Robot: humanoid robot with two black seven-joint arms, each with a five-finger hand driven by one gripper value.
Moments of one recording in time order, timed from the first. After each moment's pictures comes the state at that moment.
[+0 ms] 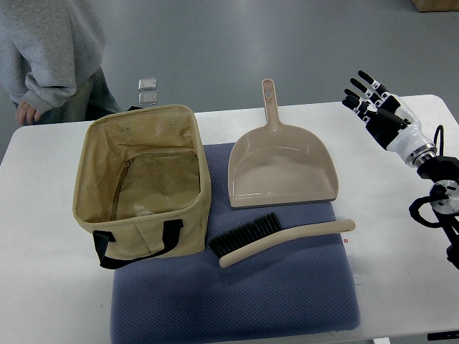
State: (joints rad) left arm 0.01 0.00 -0.11 -0.12 -0.07 -0.03 0.07; right arm 0.42 -0.26 1.30 0.96 -0.54 0.32 0.12
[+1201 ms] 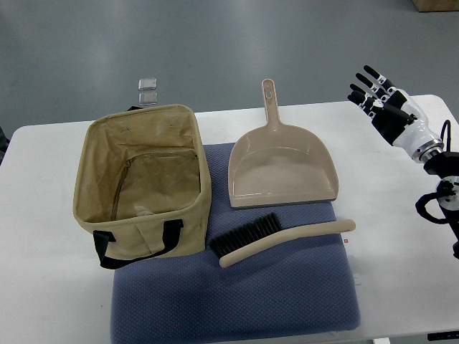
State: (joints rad) left arm 0.00 0.00 -0.11 -0.12 -0.07 -0.03 0.06; right arm 0.43 -0.29 1.30 0.96 -0.54 0.33 0.12
